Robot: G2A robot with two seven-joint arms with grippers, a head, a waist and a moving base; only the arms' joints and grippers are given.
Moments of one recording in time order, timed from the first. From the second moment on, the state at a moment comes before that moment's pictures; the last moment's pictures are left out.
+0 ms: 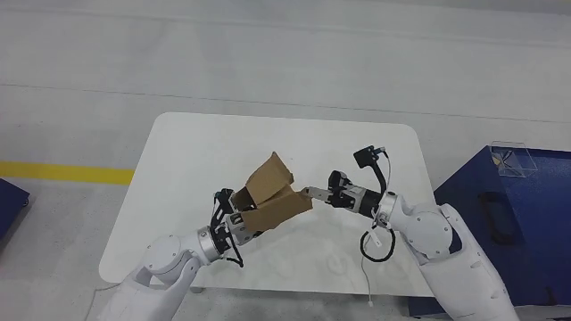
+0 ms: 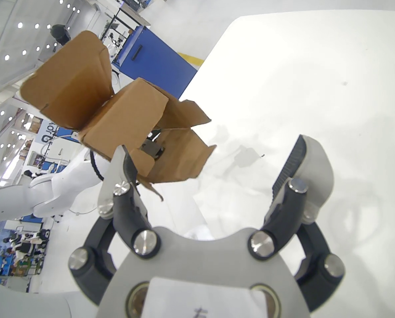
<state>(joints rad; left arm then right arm) 1.22 -1.17 -1.10 -1.52 -0.69 -0.01 -0.75 -1.20 -1.04 1.28 -1.72 -0.24 -0.28 0.69</state>
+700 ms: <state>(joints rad) 1.23 -1.19 -1.11 -1.50 -0.74 -0.09 -0.78 -1.17 -1.05 1.20 -1.72 -0.27 -0.25 0.69</state>
